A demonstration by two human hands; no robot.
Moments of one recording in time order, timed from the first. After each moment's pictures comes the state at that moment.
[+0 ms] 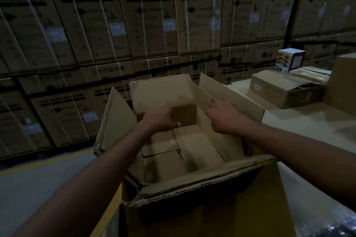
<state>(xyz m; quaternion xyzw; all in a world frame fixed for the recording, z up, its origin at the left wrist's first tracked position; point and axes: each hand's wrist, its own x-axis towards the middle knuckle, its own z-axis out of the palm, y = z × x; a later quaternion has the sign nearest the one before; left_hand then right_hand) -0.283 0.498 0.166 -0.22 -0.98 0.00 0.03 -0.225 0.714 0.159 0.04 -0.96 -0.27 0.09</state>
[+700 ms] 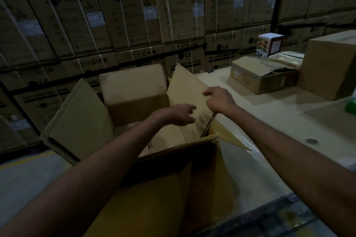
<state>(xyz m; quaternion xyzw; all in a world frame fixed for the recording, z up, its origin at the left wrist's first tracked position) -0.203 0.690 0.164 -0.31 -0.93 -0.10 -0.17 -0.176 0.854 0.150 -0.14 -0.93 0.31 0.15</state>
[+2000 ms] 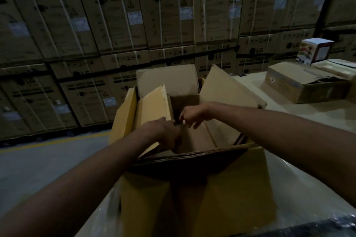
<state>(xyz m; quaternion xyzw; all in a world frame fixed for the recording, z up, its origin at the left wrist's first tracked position) -0.203 0.520 0.140 -0.32 -0.90 0.24 -0.17 -0.248 0.671 0.145 0.07 -0.93 0.27 -0.25</state>
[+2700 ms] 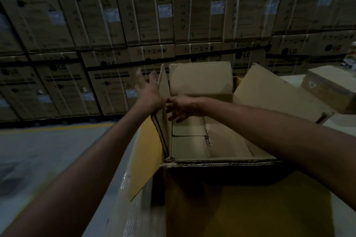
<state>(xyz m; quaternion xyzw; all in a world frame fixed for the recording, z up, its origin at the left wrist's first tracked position) -0.217 0.371 0.197 0.03 -0.93 -0.37 0.07 -0.272 0.510 0.157 0.14 -0.83 0.47 -0.27</state>
